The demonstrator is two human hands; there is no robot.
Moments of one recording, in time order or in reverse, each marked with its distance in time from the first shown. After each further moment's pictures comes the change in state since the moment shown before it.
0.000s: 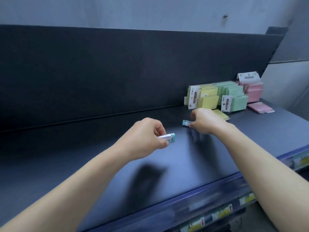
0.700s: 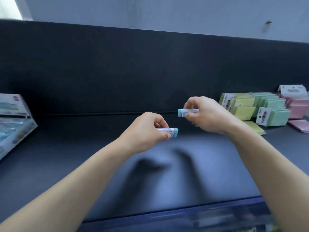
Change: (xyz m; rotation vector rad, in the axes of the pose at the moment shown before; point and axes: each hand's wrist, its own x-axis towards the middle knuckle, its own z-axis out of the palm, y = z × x) left_hand -0.018 -0.042 -0.036 -0.083 0.199 -0.053; right_hand -0.020 -0.087 -0.022 0.296 0.065 -0.406
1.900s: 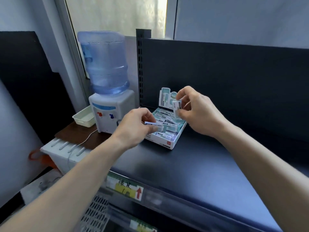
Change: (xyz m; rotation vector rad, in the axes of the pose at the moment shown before) left_hand -0.201 -0.199 -0.246 0.055 0.571 -0.298; right_hand -0.004 -0.354 0.164 0.292 -0.079 -0.580
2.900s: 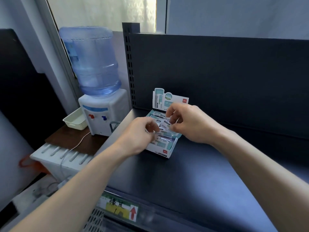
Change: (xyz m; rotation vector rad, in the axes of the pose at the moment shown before) left_hand 0.032 -0.006 0.025 0.105 -0.145 0.007; right_hand 0.019 0.025 0.016 -0.061 -0.228 0.055
